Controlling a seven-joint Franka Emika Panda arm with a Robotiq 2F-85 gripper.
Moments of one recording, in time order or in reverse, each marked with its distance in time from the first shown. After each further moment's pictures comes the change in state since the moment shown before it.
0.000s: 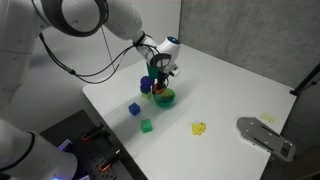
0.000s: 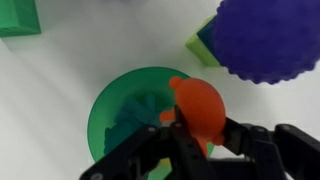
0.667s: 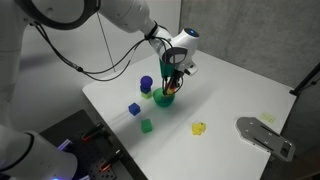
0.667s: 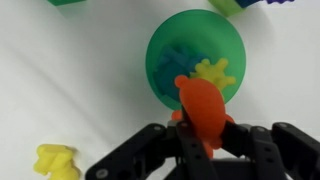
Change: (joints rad) arm -0.096 -0.092 -0.065 -0.001 0.007 -0.064 -0.023
